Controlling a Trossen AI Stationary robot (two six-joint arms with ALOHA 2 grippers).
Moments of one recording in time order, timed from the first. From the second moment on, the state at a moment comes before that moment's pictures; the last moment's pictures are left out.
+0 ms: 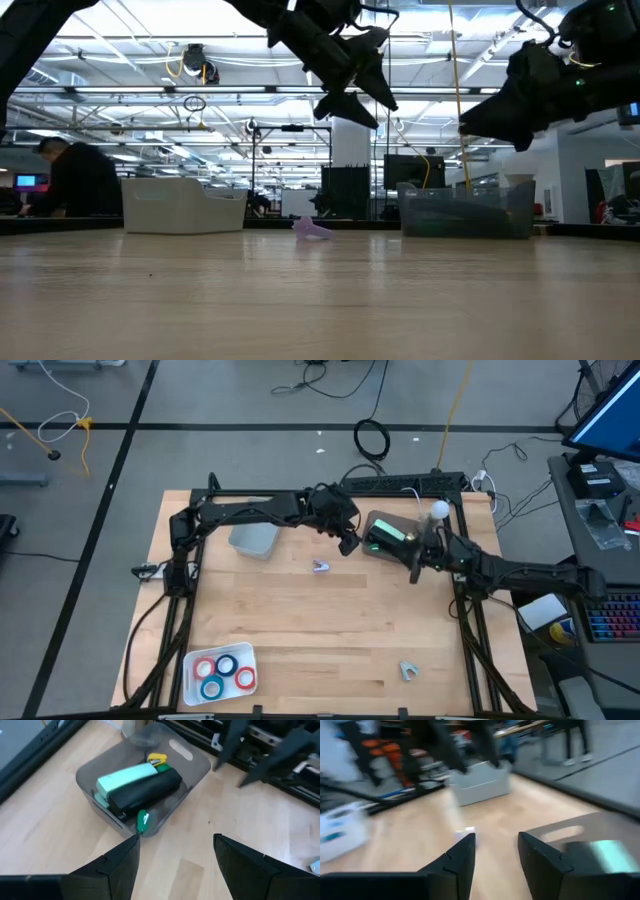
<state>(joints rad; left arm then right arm) 0.27 1.99 1.74 -0.46 0.13 -0.24 -0.25 0.48 0.11 0.21 0.09 0.27</state>
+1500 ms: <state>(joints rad) -0.04 1.66 1.45 -0.21 0.07 -0.28 0.41 0.61 0.22 0.44 0.13 0.41</state>
